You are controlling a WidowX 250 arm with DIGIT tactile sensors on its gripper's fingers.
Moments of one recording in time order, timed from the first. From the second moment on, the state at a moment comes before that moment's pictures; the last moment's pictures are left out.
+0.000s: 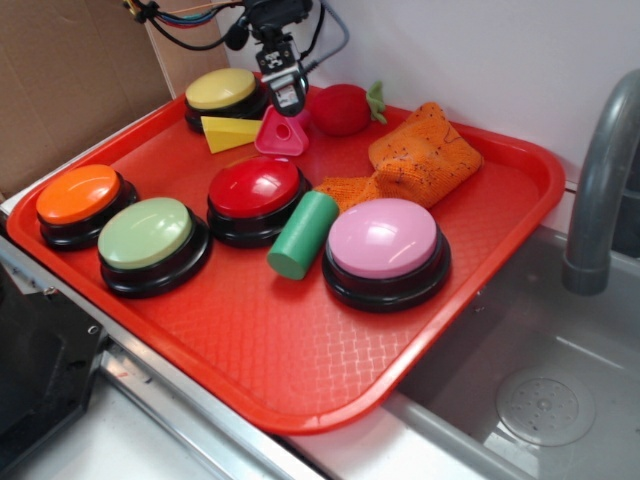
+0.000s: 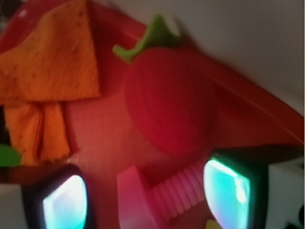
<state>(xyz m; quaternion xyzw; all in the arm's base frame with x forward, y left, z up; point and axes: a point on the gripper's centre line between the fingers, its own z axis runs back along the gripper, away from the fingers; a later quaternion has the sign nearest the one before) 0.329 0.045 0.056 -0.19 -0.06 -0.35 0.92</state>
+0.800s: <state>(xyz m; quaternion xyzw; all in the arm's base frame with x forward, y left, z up) 0.312 0.055 0.037 -0.19 -0.09 -0.45 0.87</state>
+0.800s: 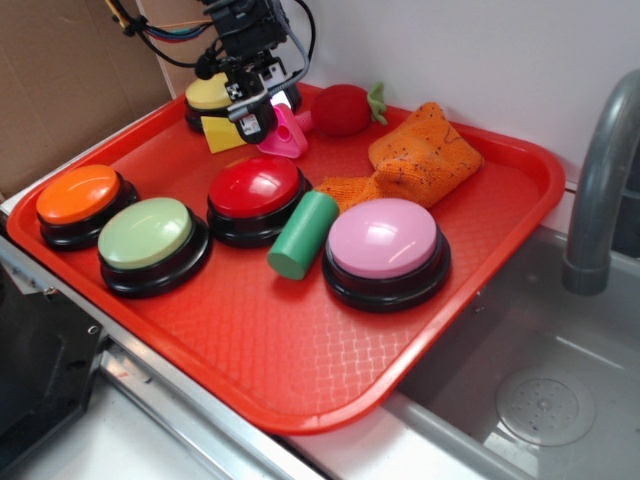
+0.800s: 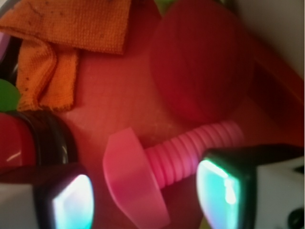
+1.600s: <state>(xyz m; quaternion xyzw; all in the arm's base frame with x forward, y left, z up) 0.312 0.056 0.048 -0.15 -0.08 -0.37 0.91</state>
